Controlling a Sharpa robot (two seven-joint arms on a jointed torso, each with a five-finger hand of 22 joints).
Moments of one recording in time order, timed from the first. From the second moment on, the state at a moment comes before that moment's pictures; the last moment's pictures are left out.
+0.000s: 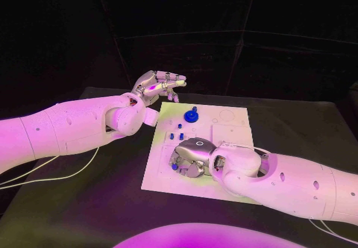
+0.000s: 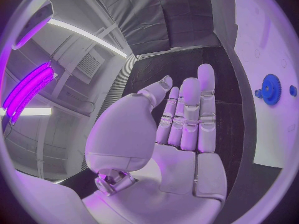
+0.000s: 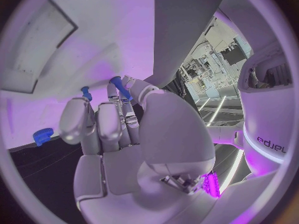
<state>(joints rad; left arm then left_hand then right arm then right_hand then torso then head) 1.27 -0.79 -0.12 1.40 0.00 -0.19 0.49 1.28 -0.07 0.41 -0.09 0.05 1.03 0.18 0.15 0.07 1.07 0.11 0.22 0.07 1.22 0.02 1.02 0.47 0.17 1.22 0.12 0.63 0.57 1.08 -0.53 -0.11 1.64 -1.69 -0.16 -0.14 1.38 -0.14 0.46 -0.02 0.16 1.01 0.17 0.06 0.06 1.13 0.10 0.10 0.06 1.47 0.00 1.25 1.04 0.09 1.38 0.11 1.30 1.11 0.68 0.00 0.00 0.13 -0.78</state>
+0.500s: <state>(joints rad) 1.27 -0.80 -0.12 1.40 0.00 -0.19 0.49 1.28 -0.07 0.41 -0.09 0.05 1.03 0.18 0.15 0.07 1.07 0.11 0.22 0.07 1.22 0.02 1.02 0.47 0.17 1.22 0.12 0.63 0.57 1.08 -0.55 -0.11 1.65 -1.69 -0.27 -0.14 1.36 -0.15 0.40 -0.02 0.16 0.91 0.18 0.06 0.06 1.04 0.11 0.09 0.06 1.45 0.02 1.19 0.95 0.09 1.33 0.12 1.23 1.01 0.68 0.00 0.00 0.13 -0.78</state>
